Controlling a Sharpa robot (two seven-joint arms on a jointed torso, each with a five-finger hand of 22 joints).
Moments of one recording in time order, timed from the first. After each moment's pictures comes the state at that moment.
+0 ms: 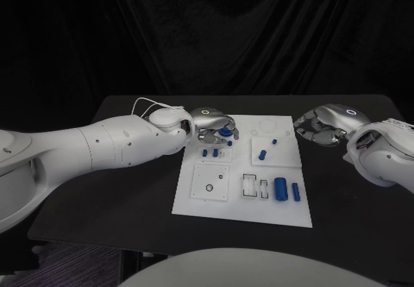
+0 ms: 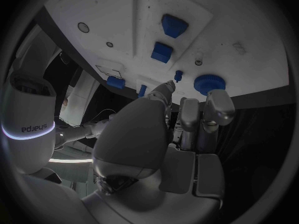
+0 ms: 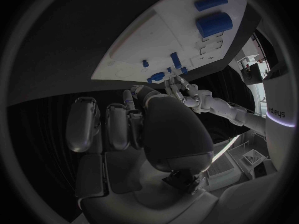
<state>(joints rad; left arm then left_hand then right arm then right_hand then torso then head) 1.26 -0.51 -0.21 1.13 -1.56 -0.27 0.30 1.58 -0.01 0.16 0.11 0.29 0.77 -0.04 0.07 0.50 0.50 0.06 0.49 0.47 1.25 0.01 1.30 1.19 0.09 1.27 0.11 1.12 1.31 1.33 -1.03 -0.25 1.60 -1.56 -0.42 -0.17 1.36 -0.02 0.33 0.16 0.45 0.89 0.09 0.08 0.21 1.46 -0.01 1.45 1.31 1.47 -0.08 1.34 1.31 0.07 1.47 0.03 1.26 1.31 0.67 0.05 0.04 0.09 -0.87</state>
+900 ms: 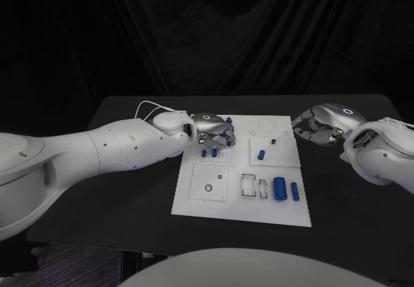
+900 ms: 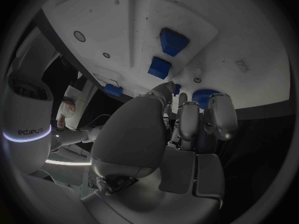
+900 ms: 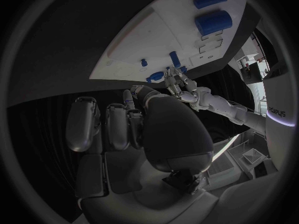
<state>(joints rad) 1.23 -0.46 -0.21 1.07 -1.59 -0.22 0.29 1.55 -0.03 0.25 0.10 0.29 0.81 -0.02 0.08 0.48 0.60 0.06 0.56 0.49 1.32 0.01 1.38 1.24 0.09 1.35 0.11 1.23 1.31 1.33 -1.03 -0.25 1.59 -1.55 -0.42 -0.17 1.36 -0.02 0.33 0.15 0.45 0.89 0.09 0.08 0.21 1.46 -0.01 1.44 1.31 1.47 -0.08 1.34 1.31 0.07 1.47 0.03 1.26 1.31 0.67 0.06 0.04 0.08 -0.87</state>
